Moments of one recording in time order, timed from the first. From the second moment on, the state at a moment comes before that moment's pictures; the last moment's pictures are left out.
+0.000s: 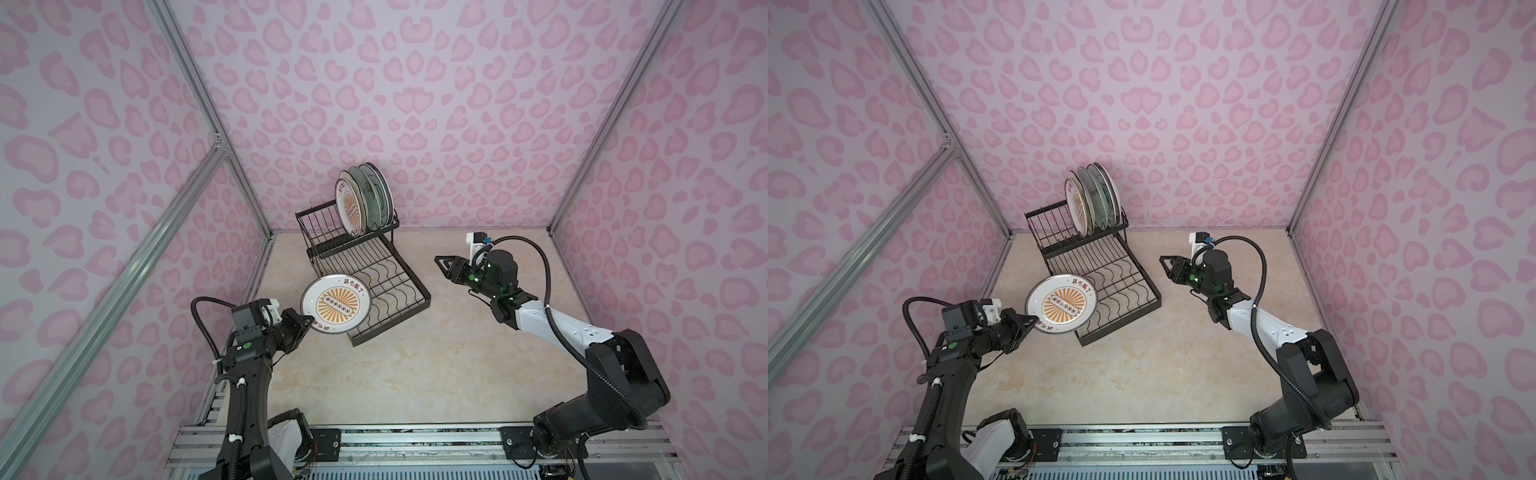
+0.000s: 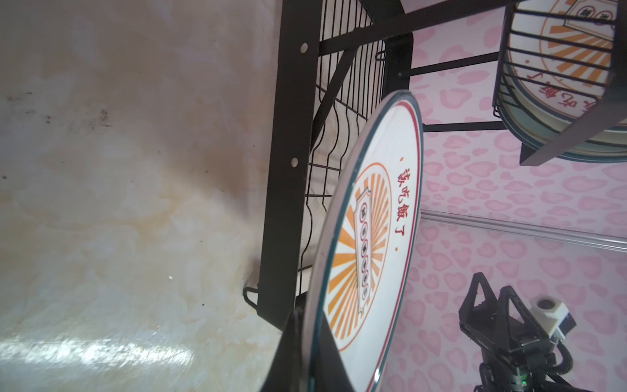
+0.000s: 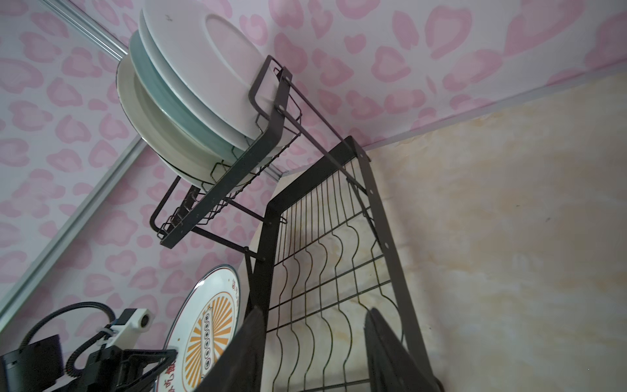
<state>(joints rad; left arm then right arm) 0.36 0.96 0.64 -0.55 0.70 -0.71 0.42 1.54 0.90 0.42 -0.37 0.75</state>
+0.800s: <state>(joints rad) 0.13 1.13 0.75 -0.33 0.73 -0.73 0.56 1.70 0.91 0.63 -0.56 0.93</state>
